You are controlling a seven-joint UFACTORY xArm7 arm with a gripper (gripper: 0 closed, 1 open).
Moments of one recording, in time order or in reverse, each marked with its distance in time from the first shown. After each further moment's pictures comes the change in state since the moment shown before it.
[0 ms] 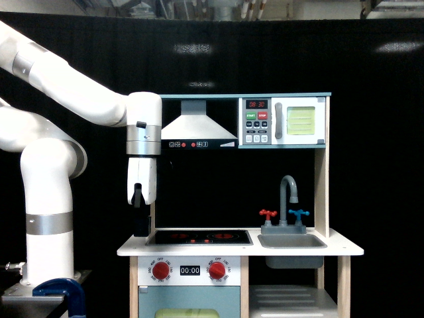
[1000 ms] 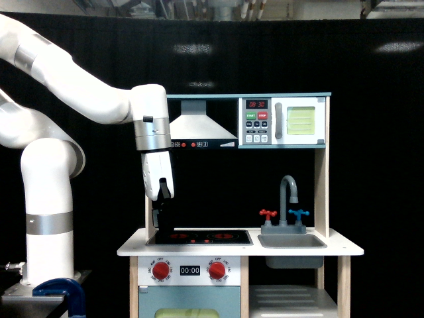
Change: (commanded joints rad) arm 0.066 0.132 -0.193 0.077 -0.082 -0.197 -0.420
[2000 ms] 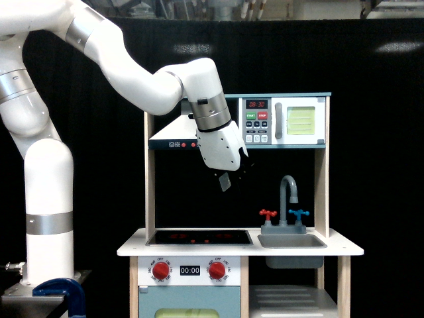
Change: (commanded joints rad) arm 0.487 0.370 -0.409 0.405 0.486 -0.149 -0.775
